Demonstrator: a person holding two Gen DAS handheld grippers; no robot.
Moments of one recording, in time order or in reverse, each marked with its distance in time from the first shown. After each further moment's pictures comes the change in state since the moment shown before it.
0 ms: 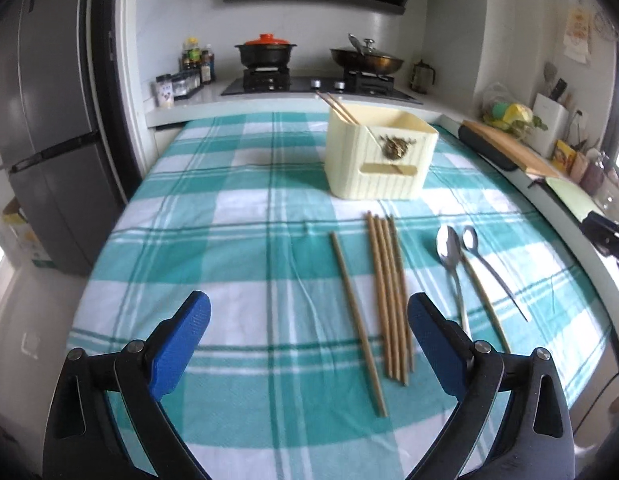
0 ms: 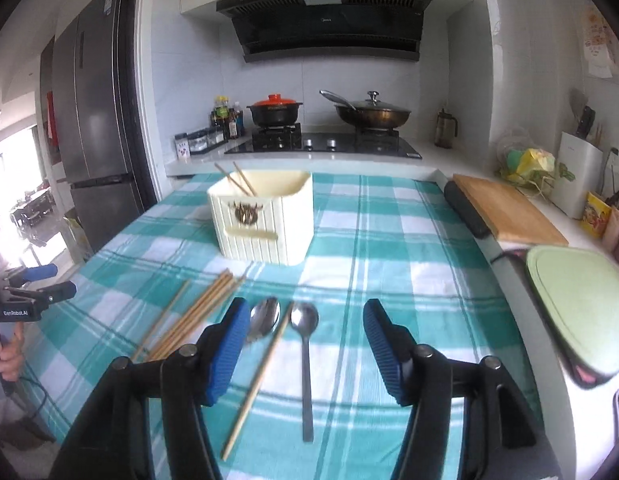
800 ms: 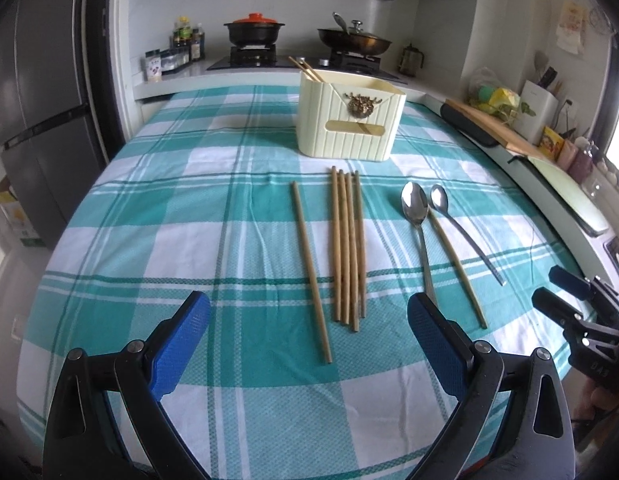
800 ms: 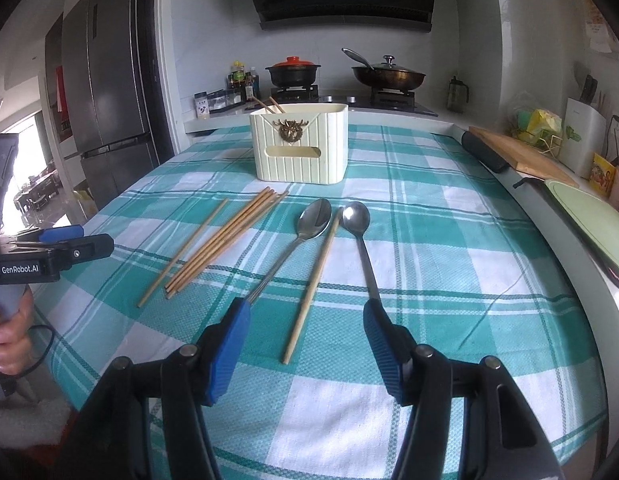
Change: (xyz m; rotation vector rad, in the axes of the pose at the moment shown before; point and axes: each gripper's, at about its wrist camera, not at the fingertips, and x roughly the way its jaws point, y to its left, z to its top) left arm -0.008 -0.032 -0.040 -0.033 0.051 -0.030; right arm -0.008 0.049 -0.073 -0.028 0.067 0.054
